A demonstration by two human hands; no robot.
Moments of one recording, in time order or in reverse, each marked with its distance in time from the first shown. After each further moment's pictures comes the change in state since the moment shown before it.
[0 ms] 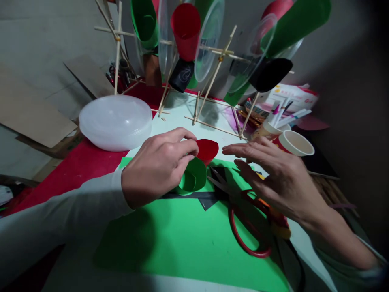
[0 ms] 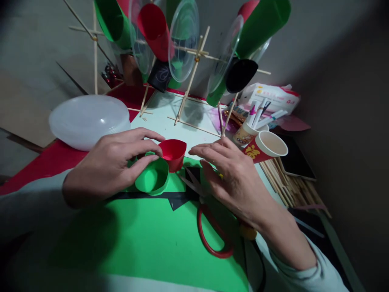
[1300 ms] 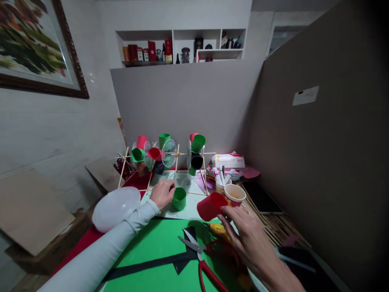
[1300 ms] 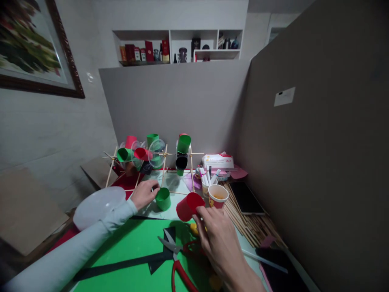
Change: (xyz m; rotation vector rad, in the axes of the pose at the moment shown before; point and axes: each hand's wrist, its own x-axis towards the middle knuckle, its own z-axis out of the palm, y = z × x) left_hand 0.105 -0.021 0.026 0.200 -0.053 -0.279; right_hand -0.066 0.009 -0.008 -0.098 0.468 0.270
